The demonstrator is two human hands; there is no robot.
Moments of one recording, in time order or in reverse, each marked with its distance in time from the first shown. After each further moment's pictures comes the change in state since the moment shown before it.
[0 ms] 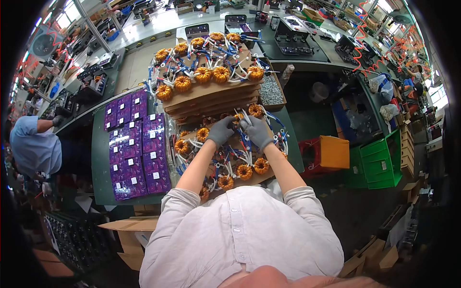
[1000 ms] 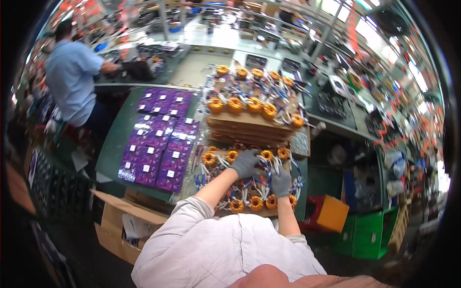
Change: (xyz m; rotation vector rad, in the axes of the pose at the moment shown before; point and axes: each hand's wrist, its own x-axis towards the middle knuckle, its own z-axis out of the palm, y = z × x) left_hand -0.038 0.009 -0.012 0.624 0.189 0.311; right_hand -0.029 0.029 0.007 -0.443 0.224 -0.315
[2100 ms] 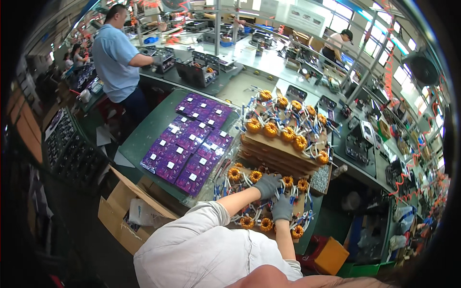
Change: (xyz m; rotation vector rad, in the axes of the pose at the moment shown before) left_hand 0.005 0.005 0.017 0.215 -0.062 -0.067; right_hand -0.008 -0.053 0.015 -0.350 -0.428 0.185
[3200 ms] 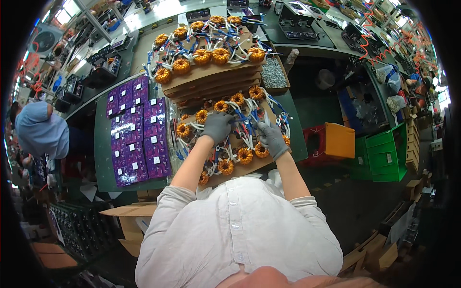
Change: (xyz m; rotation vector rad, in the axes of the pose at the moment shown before) left_hand -0.018 0.003 -0.012 -0.192 -0.114 0.041; right_hand -0.040 0.064 -0.037 1.640 -0.192 0.378
